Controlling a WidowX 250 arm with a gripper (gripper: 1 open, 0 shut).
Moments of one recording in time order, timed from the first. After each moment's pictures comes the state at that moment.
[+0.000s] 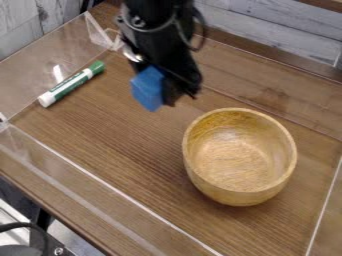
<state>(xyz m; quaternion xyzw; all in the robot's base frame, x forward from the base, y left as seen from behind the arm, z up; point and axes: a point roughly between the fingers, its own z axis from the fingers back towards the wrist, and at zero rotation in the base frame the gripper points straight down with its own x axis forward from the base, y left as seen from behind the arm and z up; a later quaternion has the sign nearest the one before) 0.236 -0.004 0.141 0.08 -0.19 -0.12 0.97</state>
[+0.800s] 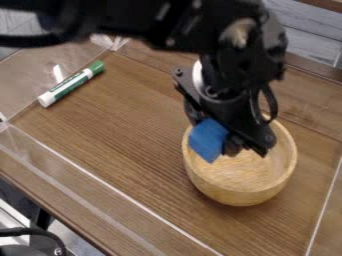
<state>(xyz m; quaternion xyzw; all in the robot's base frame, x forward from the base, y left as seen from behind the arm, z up) 0.226 -0.071 0.117 0.06 -0.21 -0.10 0.97</state>
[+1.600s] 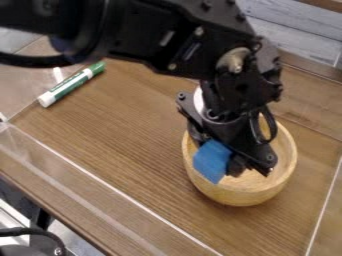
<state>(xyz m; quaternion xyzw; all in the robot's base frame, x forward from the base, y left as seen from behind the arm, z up) 0.222 -0.071 0.097 0.03 -0.19 -0.09 0.98</state>
